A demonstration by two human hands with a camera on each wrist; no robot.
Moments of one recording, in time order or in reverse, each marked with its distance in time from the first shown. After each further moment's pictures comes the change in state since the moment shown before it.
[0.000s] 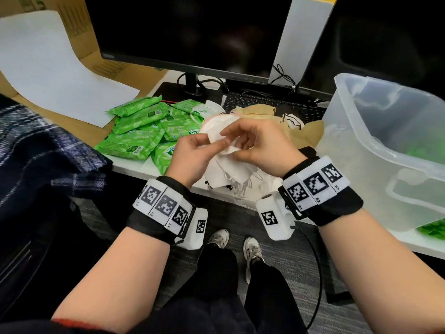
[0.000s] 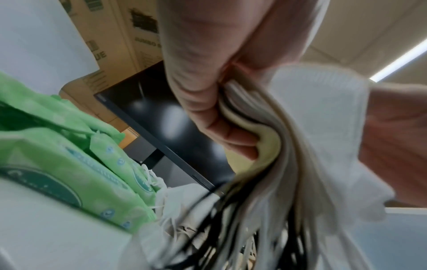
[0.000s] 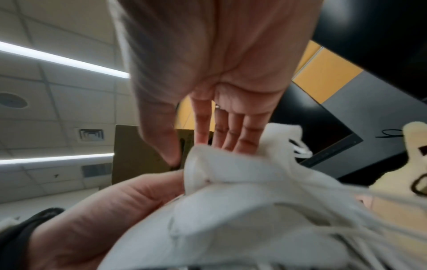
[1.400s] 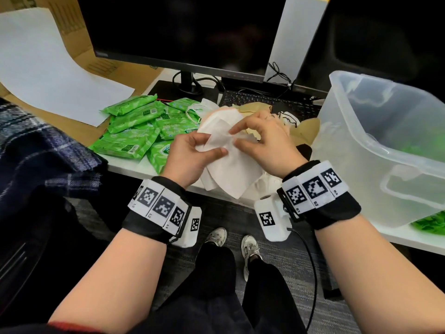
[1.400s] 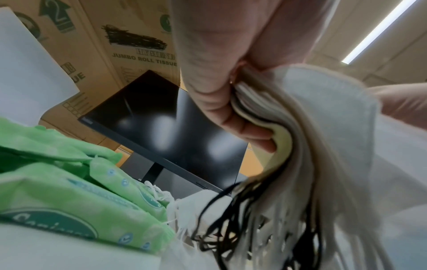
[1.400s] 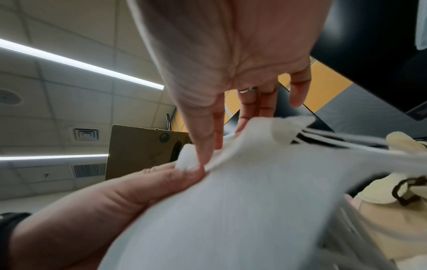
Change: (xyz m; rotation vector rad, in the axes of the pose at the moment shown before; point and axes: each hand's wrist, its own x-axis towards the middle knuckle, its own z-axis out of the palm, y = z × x) left_hand -0.003 -0.002 -0.003 0.095 -0.034 0.089; right_hand -0.011 -0.004 -0.005 -0.292 0.139 0.143
